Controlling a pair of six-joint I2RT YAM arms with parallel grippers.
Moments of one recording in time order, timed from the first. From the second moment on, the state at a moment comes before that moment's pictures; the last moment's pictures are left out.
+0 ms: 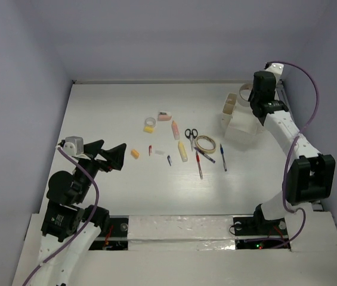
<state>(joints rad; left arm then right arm) -0.33 0.25 0.66 -0.33 0.04 -0.38 0.13 1.53 1.34 -0.23 0.54 0.23</state>
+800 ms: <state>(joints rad) -0.33 0.28 0.66 -0.32 0.04 -0.38 0.10 1.68 1.38 -0.33 0.58 0.23</state>
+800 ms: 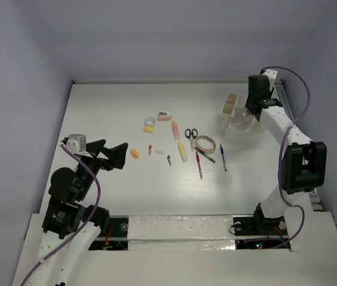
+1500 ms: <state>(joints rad) -0.33 0.31 0.66 -0.32 0.05 -0.38 0.51 1.61 1.09 -0.26 -0.03 0.25</state>
